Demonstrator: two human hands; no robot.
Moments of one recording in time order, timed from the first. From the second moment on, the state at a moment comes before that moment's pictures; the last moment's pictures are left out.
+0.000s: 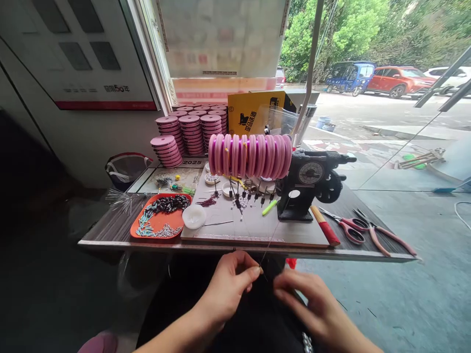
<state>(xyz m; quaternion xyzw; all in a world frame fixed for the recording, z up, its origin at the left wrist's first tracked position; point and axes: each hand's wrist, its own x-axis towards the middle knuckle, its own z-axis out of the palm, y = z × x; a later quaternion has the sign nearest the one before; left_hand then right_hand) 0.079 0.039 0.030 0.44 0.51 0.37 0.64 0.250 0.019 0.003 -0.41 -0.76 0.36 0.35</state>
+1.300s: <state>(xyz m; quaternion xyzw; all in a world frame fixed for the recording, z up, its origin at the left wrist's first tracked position) 0.076 0.031 0.026 0.46 0.41 0.44 0.66 0.244 0.032 0.060 -0.36 -0.81 0.24 0.39</state>
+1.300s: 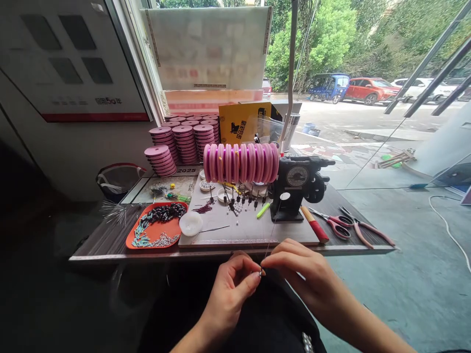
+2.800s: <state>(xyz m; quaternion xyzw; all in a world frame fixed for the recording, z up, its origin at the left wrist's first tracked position) 0.075 0.030 0.020 0.42 0.43 0.42 0.68 0.237 0.041 0.043 -0.42 -0.73 0.35 0.41</state>
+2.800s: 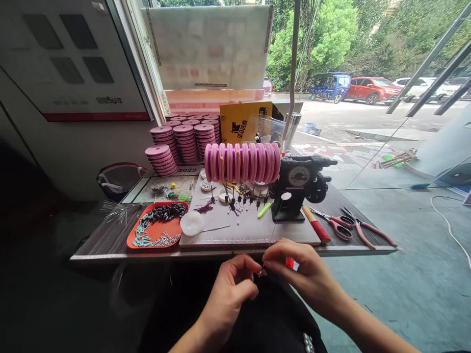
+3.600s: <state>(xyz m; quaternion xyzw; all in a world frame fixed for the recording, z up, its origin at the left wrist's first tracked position) 0.079 0.032 0.025 0.30 0.39 0.43 0.76 0.236 0.042 0.046 -0.41 -0.70 0.45 0.38</state>
